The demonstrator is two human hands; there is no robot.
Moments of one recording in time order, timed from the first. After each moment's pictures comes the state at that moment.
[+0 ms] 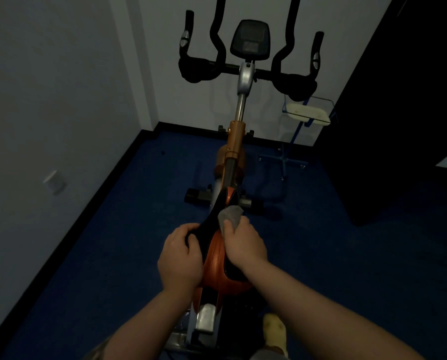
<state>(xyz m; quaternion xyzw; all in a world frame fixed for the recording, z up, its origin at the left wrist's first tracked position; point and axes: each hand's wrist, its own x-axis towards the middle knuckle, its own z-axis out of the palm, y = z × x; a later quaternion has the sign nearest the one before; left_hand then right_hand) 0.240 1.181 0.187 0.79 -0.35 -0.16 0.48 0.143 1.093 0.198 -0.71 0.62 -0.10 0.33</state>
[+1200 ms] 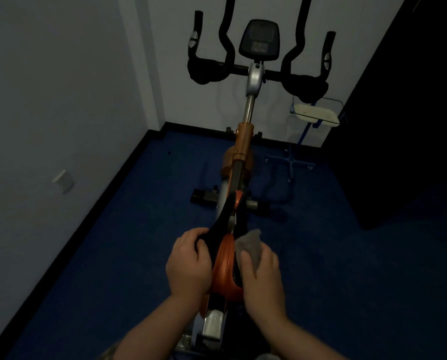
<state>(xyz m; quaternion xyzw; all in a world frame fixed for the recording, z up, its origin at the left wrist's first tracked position) 0.242 1.181 0.183 0.78 -0.37 -0.14 0.48 0.109 1.154 0.194 -0.66 0.60 -0.26 0.37</state>
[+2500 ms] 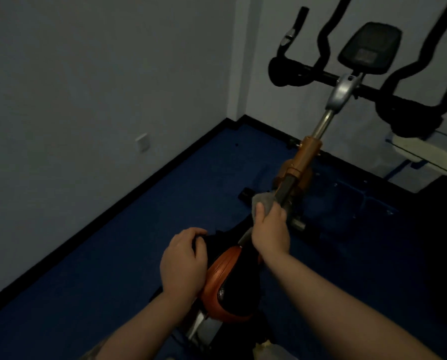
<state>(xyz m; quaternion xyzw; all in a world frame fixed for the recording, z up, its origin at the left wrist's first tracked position) 0.216 1.174 0.193 0.88 -0.20 -0.06 0.42 0.168 0.996 0.180 -0.79 0.49 -0.14 0.34</state>
